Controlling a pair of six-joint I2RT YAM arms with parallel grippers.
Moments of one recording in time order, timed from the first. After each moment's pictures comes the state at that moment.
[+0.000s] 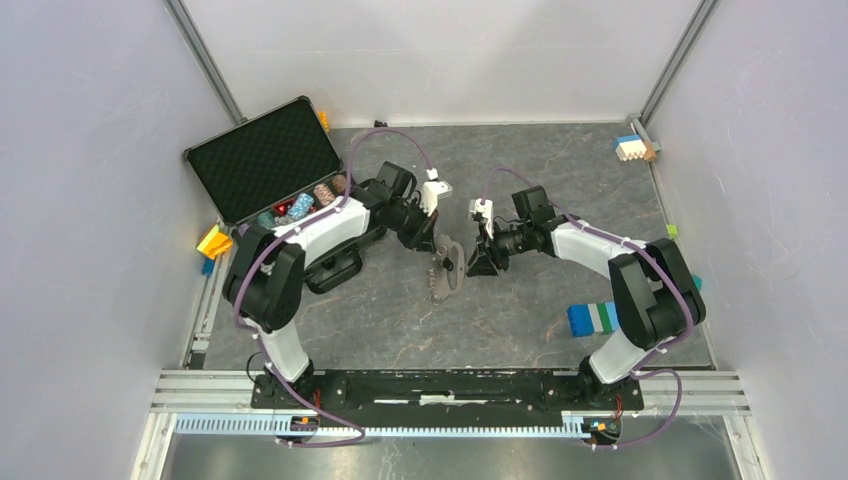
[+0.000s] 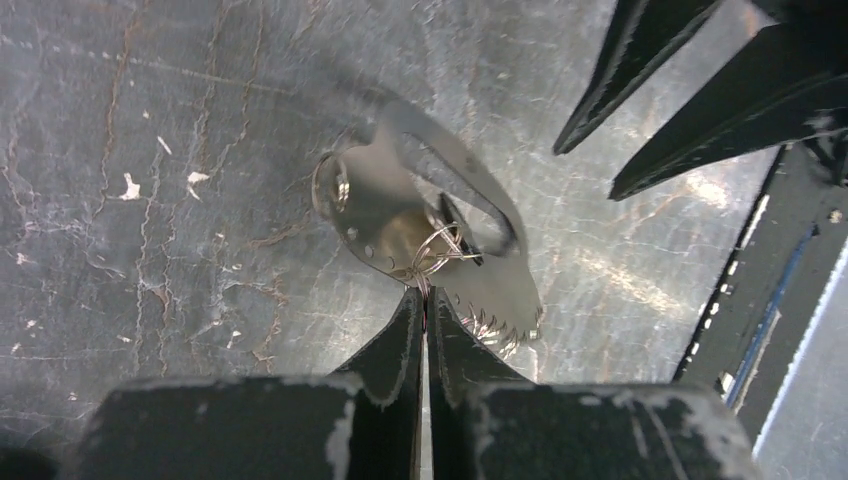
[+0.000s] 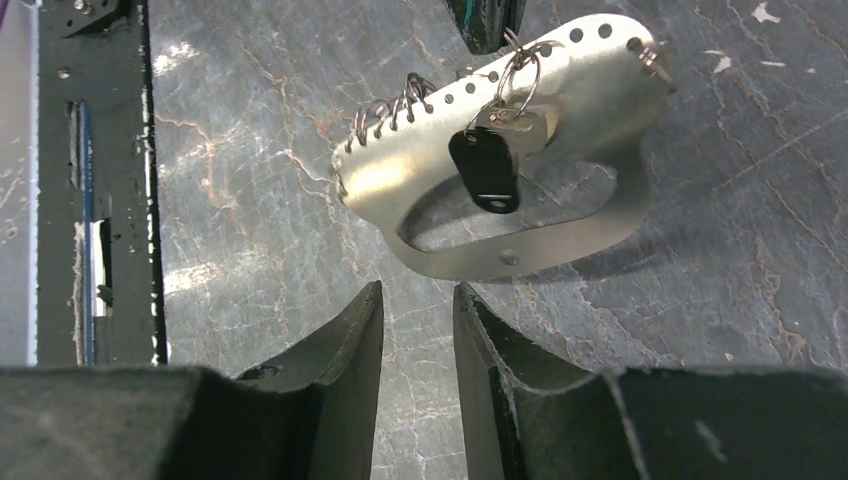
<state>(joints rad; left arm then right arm) -0.54 1.80 1.25 -0.46 0.59 0.22 0.38 1.64 0.89 -0.25 -0.94 -0.52</state>
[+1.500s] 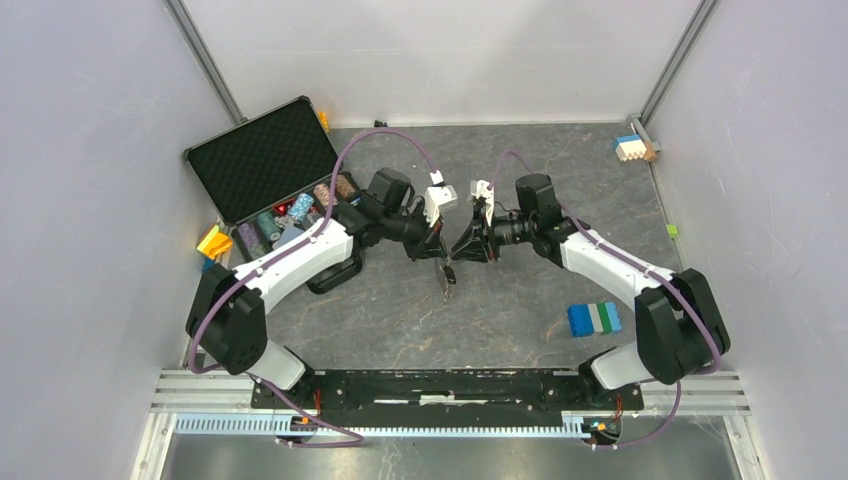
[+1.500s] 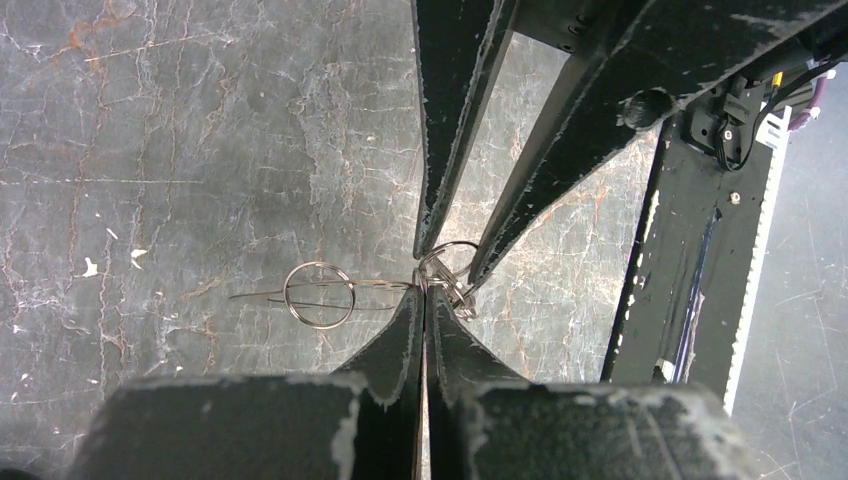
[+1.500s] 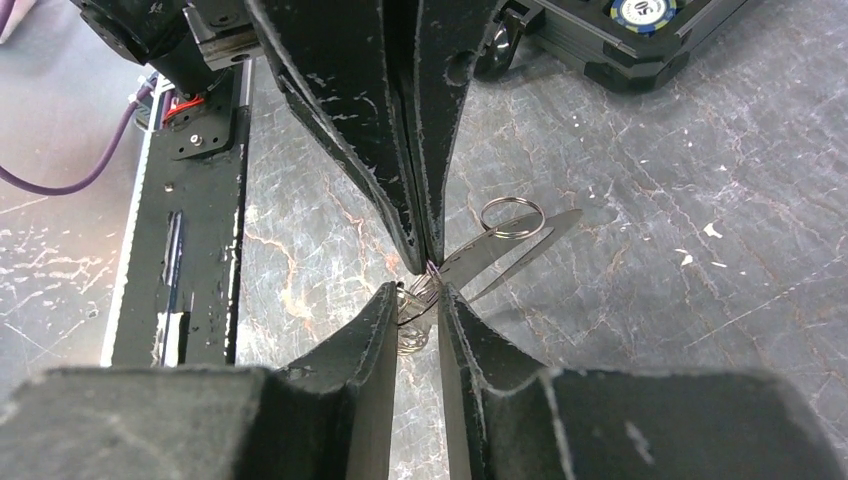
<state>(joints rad) -0.64 1.51 1.14 -0.39 0.63 0.20 0.45 1.45 0.88 -0.01 -1.02 -0.25</state>
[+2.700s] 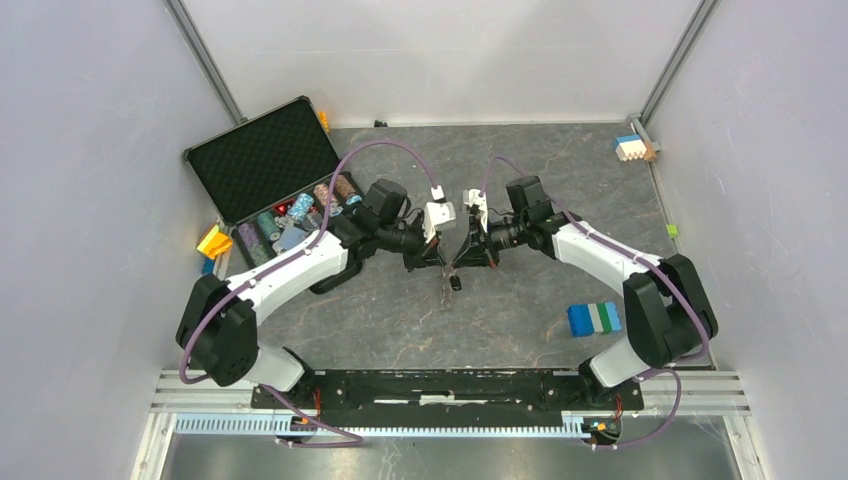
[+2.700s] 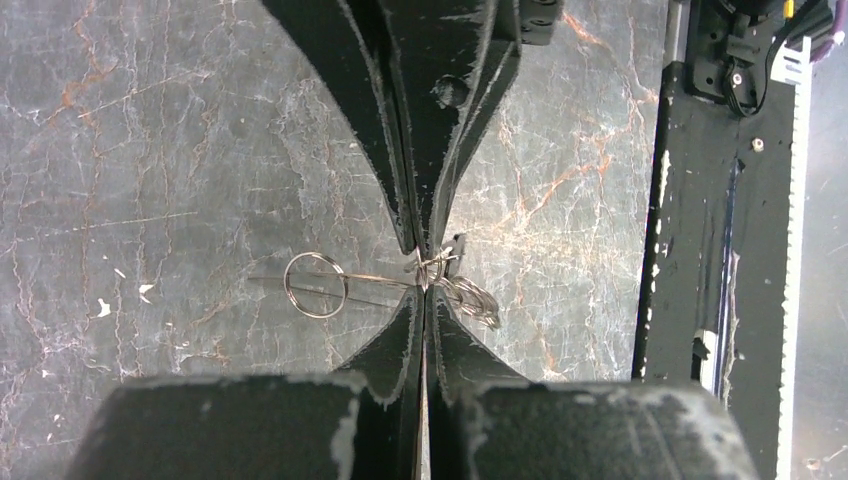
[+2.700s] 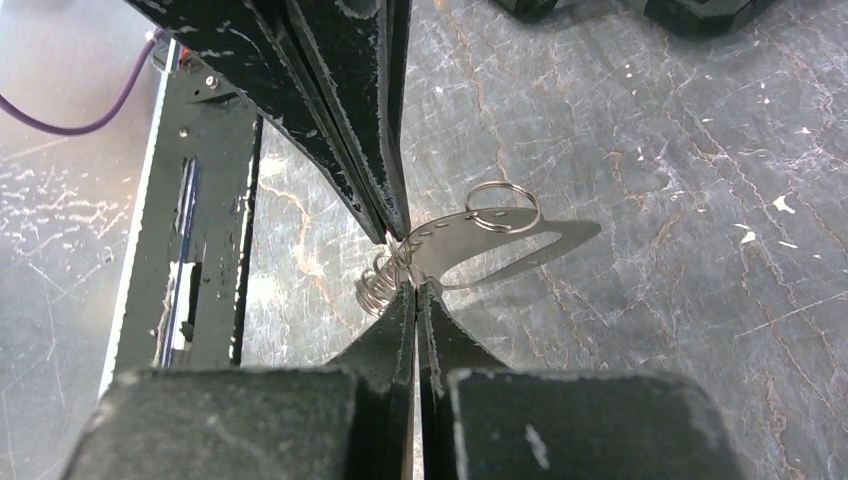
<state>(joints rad) -0.66 1.45 1.04 -0.32 0.66 0.33 0.45 1.53 0.93 -0.19 -1.06 -0.40</state>
